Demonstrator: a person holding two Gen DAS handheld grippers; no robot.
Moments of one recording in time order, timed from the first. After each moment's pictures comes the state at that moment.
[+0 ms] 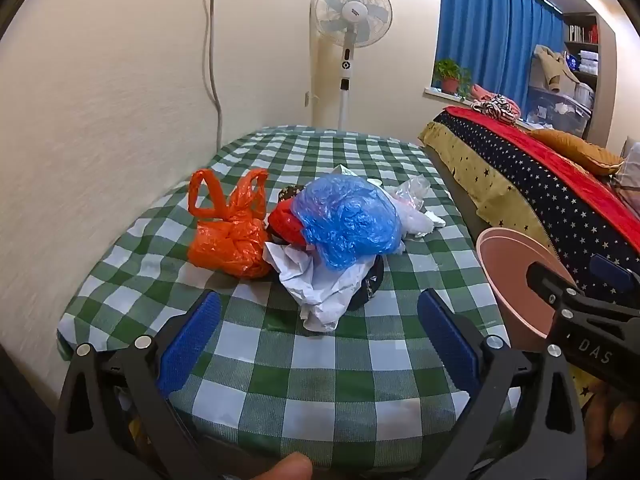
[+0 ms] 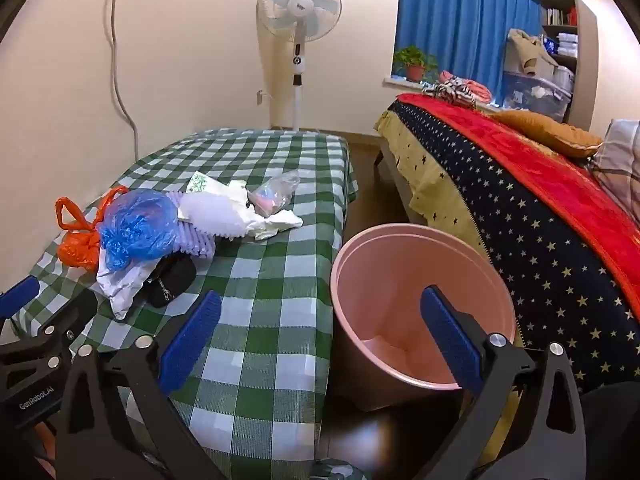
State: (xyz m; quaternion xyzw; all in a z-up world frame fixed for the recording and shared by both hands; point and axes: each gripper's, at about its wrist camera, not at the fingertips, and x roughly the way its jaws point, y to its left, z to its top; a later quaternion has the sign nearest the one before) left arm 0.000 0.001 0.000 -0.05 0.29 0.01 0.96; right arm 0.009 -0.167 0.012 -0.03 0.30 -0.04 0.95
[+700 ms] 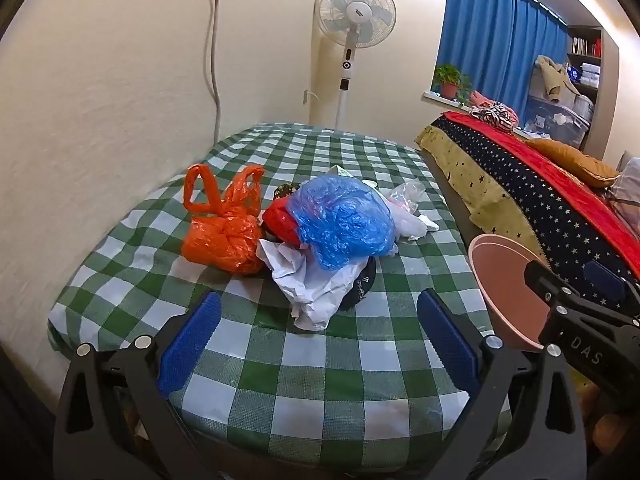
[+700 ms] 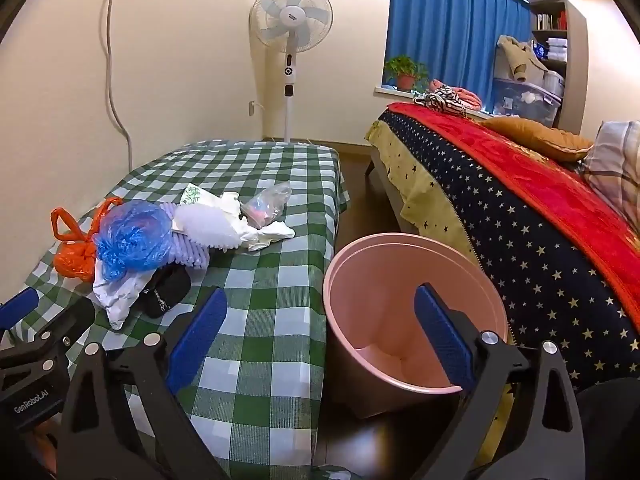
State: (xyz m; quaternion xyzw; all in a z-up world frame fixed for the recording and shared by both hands) left arm -0.001 0.001 0.000 -0.07 0.30 0.01 0.95; right arm 0.004 -0.167 0.015 -0.03 0.28 -0.05 0.96
